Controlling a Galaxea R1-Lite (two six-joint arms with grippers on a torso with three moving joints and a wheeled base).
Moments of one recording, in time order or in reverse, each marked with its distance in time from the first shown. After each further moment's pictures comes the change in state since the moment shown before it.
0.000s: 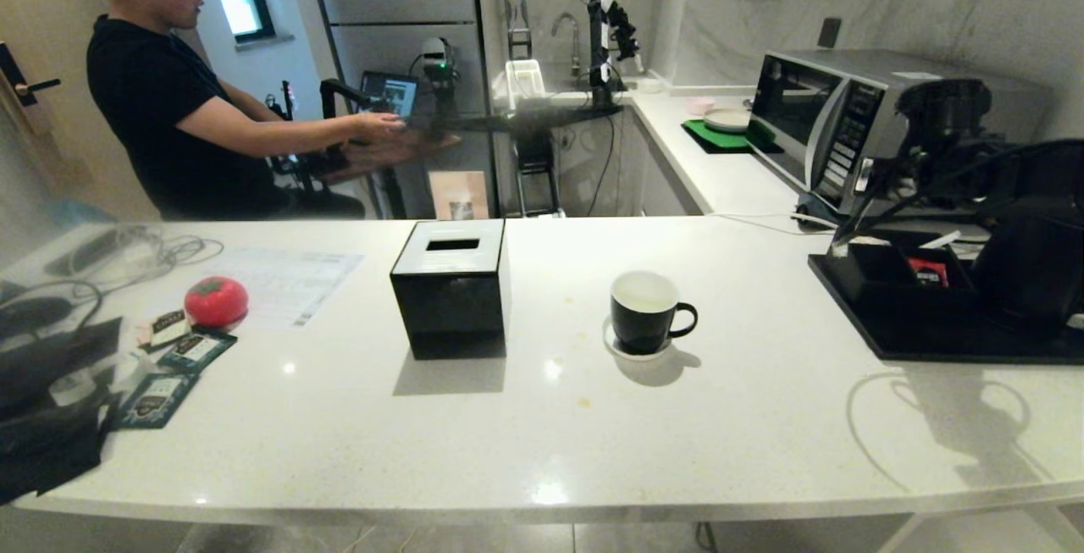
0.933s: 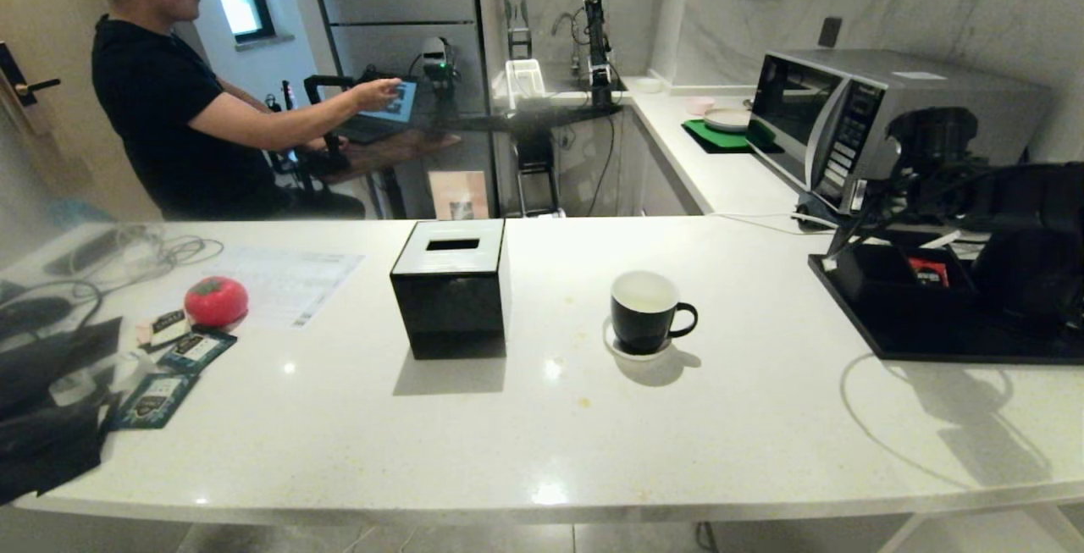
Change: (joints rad) left arm 0.000 0.000 0.000 0.000 0.001 0.000; right arm -0.051 0.118 -0.080 0.003 0.053 -0.038
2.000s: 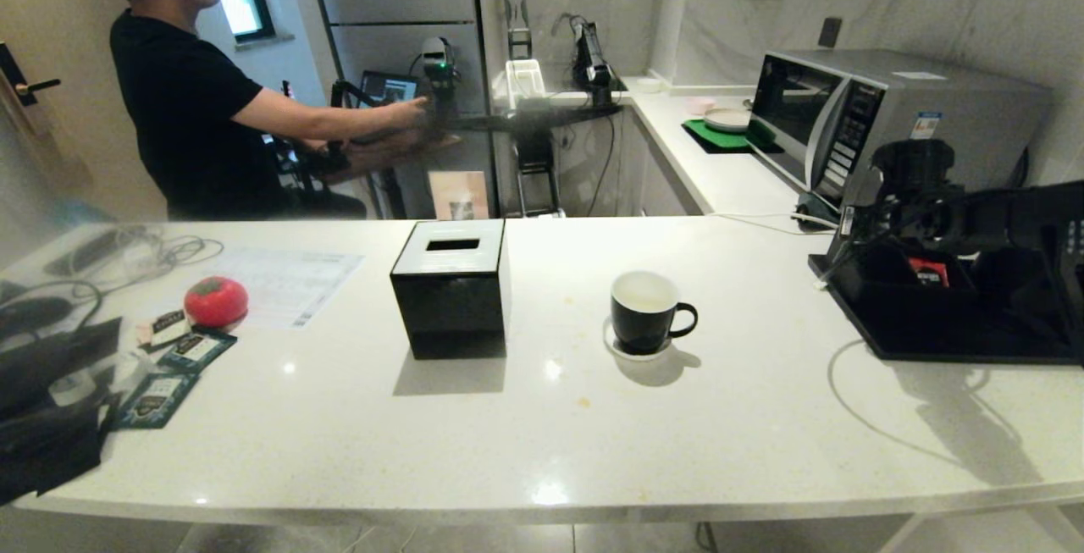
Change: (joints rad) left arm 0.000 0.000 0.000 0.000 0.000 0.000; right arm -0.008 0.086 -0.012 -0.006 0.000 0.000
